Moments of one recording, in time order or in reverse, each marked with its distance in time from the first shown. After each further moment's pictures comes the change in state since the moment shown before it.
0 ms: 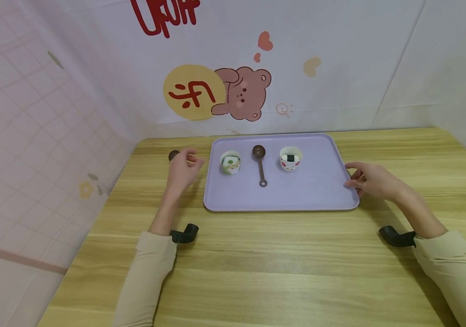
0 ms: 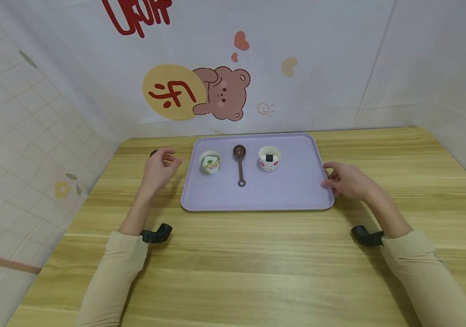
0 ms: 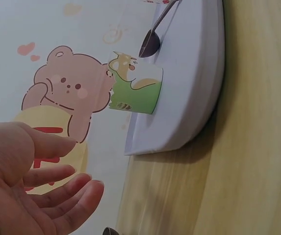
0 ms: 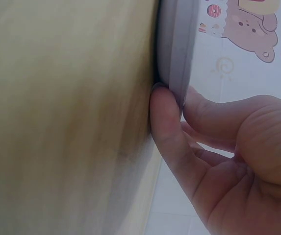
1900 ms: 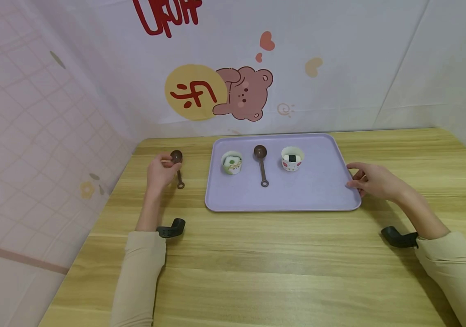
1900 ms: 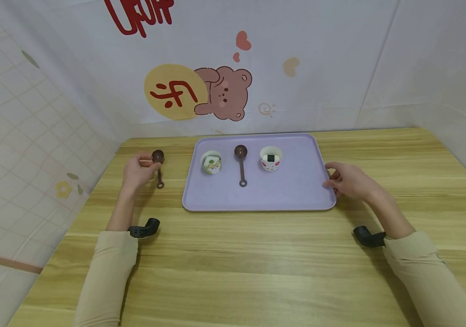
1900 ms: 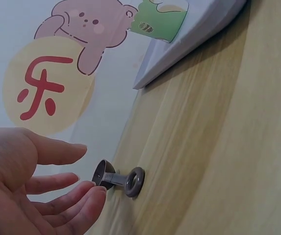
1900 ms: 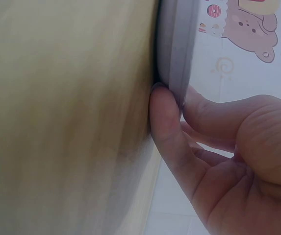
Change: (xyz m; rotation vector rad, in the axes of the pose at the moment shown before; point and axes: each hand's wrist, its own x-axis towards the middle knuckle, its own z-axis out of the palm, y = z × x) left_hand 0.005 -0.042 -0.040 -0.034 0.071 -0.230; right_hand 0.000 0.003 0.001 -0.023 -0.001 0.004
